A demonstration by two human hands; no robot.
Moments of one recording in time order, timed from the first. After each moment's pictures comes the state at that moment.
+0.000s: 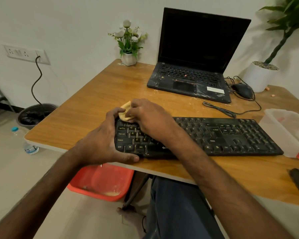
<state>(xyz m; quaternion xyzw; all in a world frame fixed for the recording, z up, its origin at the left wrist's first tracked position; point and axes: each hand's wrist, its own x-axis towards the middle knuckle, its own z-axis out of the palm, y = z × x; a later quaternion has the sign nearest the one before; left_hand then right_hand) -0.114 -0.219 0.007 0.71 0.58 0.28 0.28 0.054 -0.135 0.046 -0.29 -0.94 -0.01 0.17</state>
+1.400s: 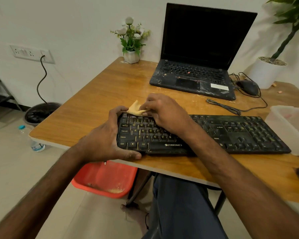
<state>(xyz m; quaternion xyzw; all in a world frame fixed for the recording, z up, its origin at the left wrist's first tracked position) -0.113 -0.217 0.005 0.73 0.58 0.26 0.26 0.082 -0.107 0.037 -0.28 -0.93 0.04 0.23</state>
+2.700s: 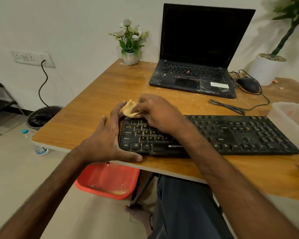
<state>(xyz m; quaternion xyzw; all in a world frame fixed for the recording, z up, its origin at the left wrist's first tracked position) -0.111 -0.218 0.013 0.73 0.58 0.25 0.26 0.066 -0.115 0.043 -0.29 -0.94 0.06 0.19</state>
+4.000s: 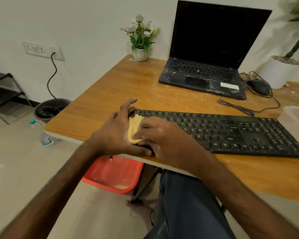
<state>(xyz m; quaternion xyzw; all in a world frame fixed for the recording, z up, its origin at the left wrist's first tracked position) -0.114 -0.216 0.004 0.72 0.59 0.26 0.24 0.081 -0.188 0.027 -0.18 -0.96 0.08 0.20</state>
